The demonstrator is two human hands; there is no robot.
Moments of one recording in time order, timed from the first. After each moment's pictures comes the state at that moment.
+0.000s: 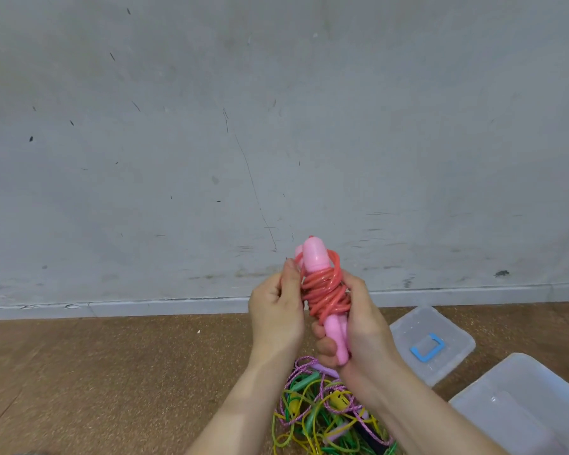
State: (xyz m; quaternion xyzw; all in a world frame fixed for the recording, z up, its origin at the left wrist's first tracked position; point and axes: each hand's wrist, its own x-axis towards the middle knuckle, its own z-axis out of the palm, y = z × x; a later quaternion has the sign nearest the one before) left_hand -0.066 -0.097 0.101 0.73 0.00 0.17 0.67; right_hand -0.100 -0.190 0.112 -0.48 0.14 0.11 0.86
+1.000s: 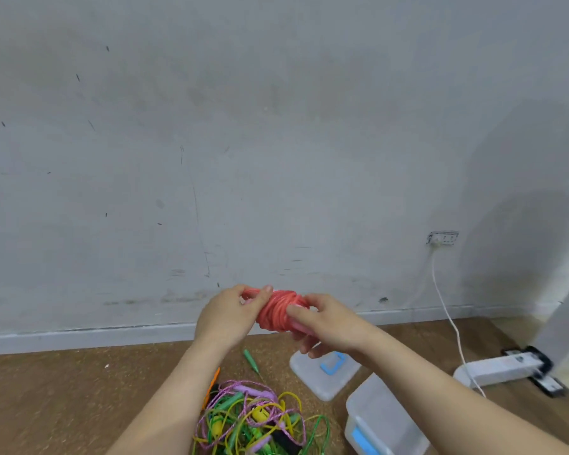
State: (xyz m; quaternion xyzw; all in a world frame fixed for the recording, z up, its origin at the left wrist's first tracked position) left_hand -0.074 -0.062 0.112 0.90 -0.11 0.06 0.42; right_hand -0.158 -0.224 0.165 -0.85 0.07 0.09 0.51
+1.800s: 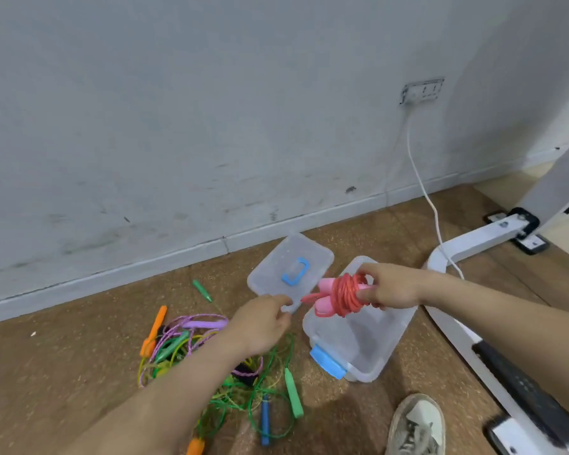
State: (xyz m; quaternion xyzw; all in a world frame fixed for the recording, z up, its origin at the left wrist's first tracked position) left_hand -0.055 -0.273 -0.072 0.89 -0.35 -0.22 0.18; right_hand -0.137 -0.508 0.001 -0.91 0.16 0.26 0.29
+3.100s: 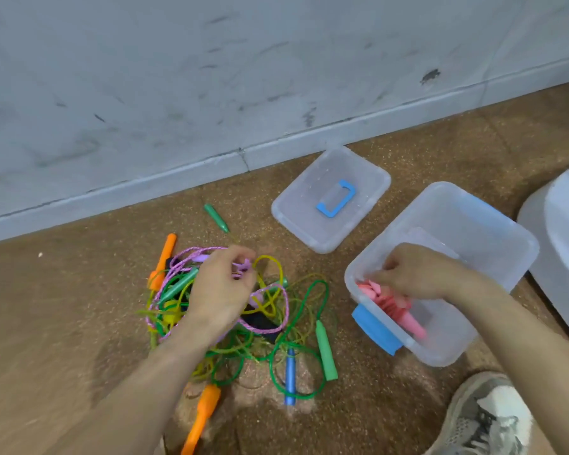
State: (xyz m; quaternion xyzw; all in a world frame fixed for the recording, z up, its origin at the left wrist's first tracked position) left_hand -0.007 -0.223 -0.205 0.93 -0.09 -0.13 0.34; right_hand -0.082 -0.506 -0.178 -0.87 0.18 0.35 0.29
